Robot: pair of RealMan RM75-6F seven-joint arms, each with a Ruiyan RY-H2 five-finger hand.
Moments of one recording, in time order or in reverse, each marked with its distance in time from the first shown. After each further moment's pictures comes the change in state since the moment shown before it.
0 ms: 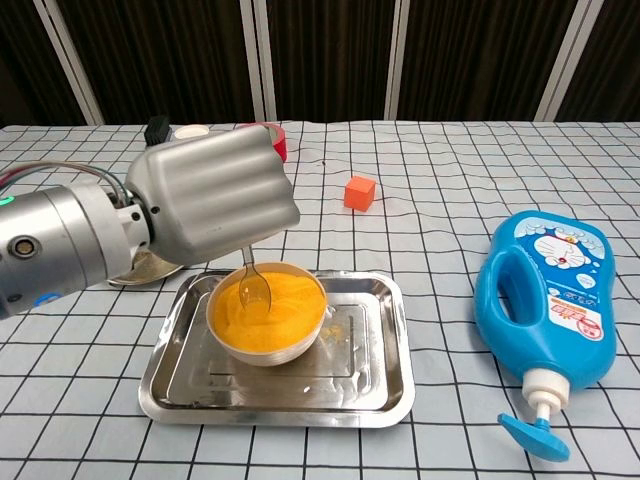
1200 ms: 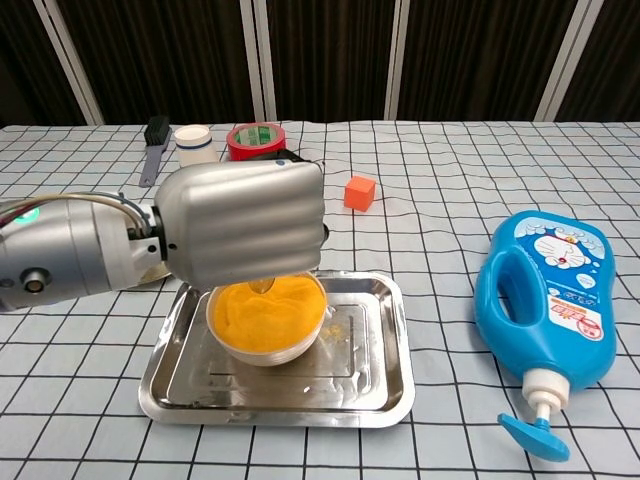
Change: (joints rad) left arm -0.072 0.045 0.043 0.137 0.321 -0.143 0.138; right arm 0.000 0.003 0.002 0.000 0.004 -0.001 0.004
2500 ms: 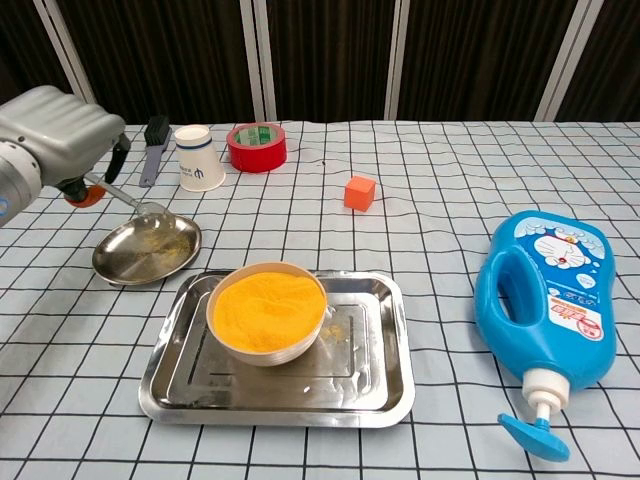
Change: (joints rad) left arm 0.319 -0.144 -0.350 0.128 -0.658 0.305 -0.510; right arm -0.001 0.001 -0.002 -0.007 0.006 -0.007 0.002
